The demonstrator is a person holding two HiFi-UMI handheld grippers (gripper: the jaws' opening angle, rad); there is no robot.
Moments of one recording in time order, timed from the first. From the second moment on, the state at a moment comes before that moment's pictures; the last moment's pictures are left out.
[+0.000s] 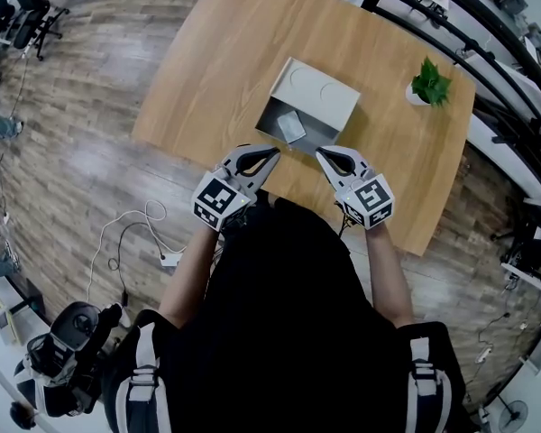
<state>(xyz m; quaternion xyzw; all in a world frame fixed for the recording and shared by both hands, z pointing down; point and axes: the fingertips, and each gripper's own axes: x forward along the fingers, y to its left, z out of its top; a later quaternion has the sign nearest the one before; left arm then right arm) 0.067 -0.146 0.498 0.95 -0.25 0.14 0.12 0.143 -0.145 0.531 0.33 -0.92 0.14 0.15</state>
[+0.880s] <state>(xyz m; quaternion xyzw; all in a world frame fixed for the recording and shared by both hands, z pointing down) 0.066 -0.133 0.500 0.95 -0.24 0.15 0.12 0.141 -0.133 0.525 0.33 -0.92 0.13 0.15</state>
